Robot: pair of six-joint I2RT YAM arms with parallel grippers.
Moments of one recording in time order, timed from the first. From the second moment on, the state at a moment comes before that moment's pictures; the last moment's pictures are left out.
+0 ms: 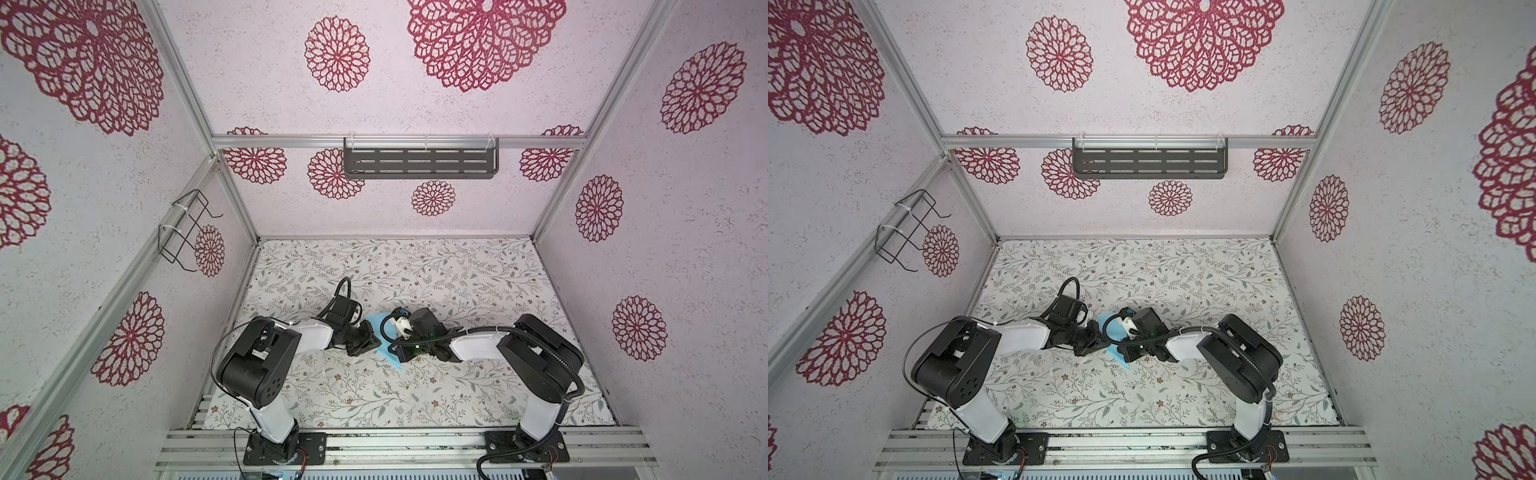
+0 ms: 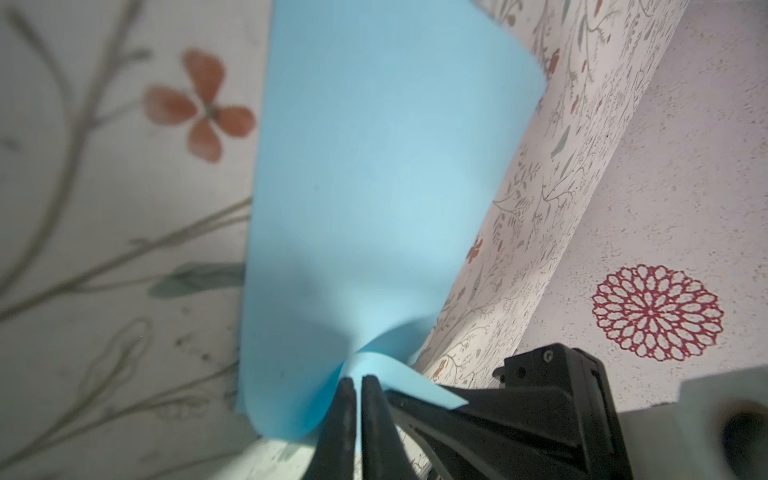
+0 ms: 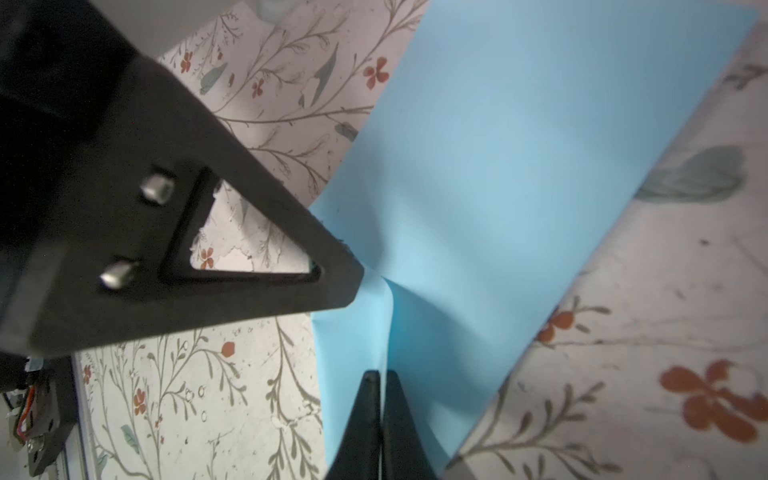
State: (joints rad) left arm -0.43 1.73 0.77 -0.08 0.55 -0.93; right arm 0.81 1.81 0.83 0.17 -0.34 0.37
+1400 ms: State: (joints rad) left arm -0.38 1.88 1.03 -0.32 0.46 -0.81; right arm 0.80 1.79 0.83 0.11 -0.35 0.45
